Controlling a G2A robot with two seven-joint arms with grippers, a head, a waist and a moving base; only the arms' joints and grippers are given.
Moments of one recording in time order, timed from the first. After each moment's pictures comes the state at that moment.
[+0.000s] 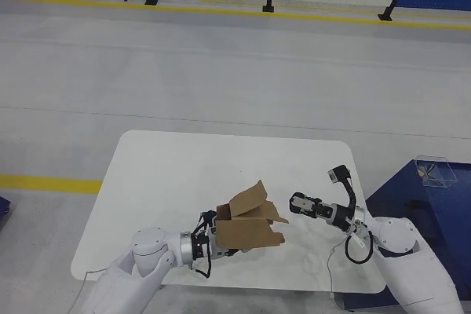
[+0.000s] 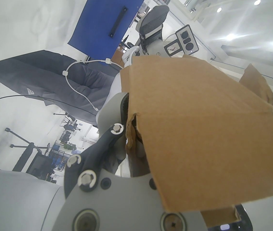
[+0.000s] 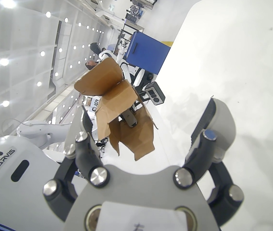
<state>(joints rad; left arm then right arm) 1.12 -1.20 -0.98 -1.51 -0.75 0.37 -0.84 -1.19 -0.95 1.32 -1.48 0.33 -0.46 0.94</state>
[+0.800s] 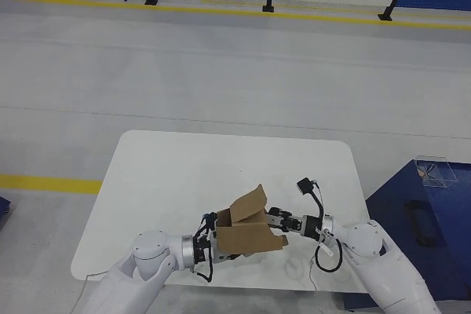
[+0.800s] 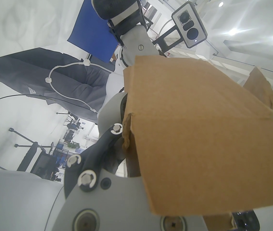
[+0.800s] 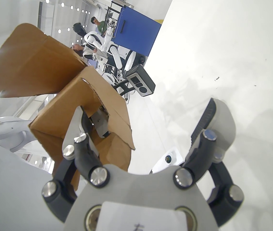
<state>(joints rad) 1.14 -1.20 -0.97 -1.53 -0.73 0.35 -0.85 -1.14 -0.99 1.13 -1.45 0.19 -0.43 0.86</state>
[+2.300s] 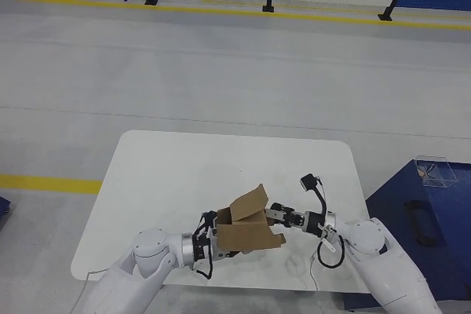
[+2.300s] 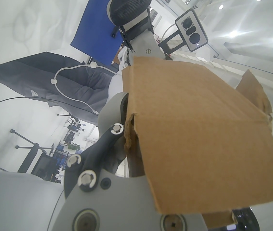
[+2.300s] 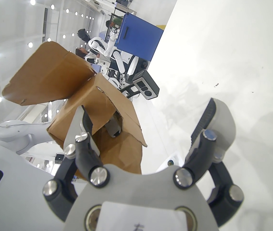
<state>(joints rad) 1.12 -1.20 -0.97 -1.50 -0.73 0.35 -0.85 -1.13 -1.00 1.16 -1.44 0.21 -0.43 0.87</state>
